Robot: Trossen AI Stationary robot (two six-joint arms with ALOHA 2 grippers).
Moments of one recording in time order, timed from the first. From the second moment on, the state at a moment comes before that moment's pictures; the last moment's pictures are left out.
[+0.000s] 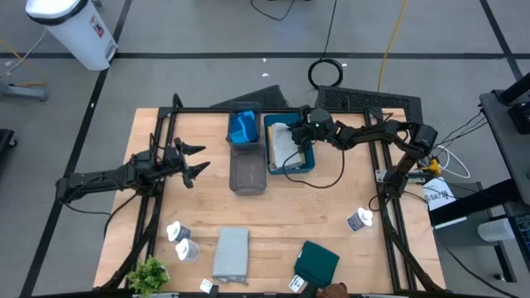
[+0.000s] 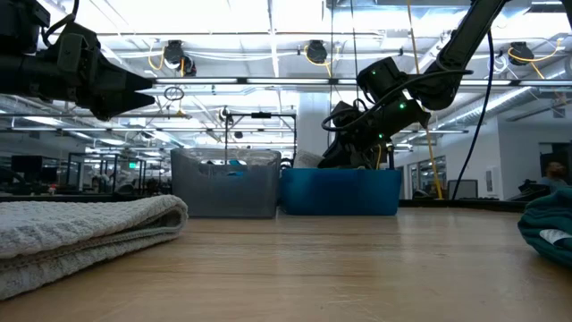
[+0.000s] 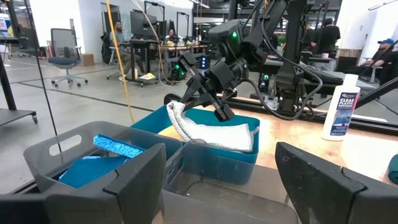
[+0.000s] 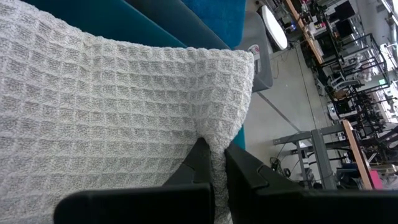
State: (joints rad) left arm 0.17 0.10 0.02 0.11 -0.16 -0.06; right arm -0.55 1.70 0.74 0.56 -0.03 -0.98
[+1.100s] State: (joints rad) left arm 0.17 0.10 0.02 0.11 -0.16 -0.06; right arm -0.55 1.70 0.74 0.56 -0.03 -0.93
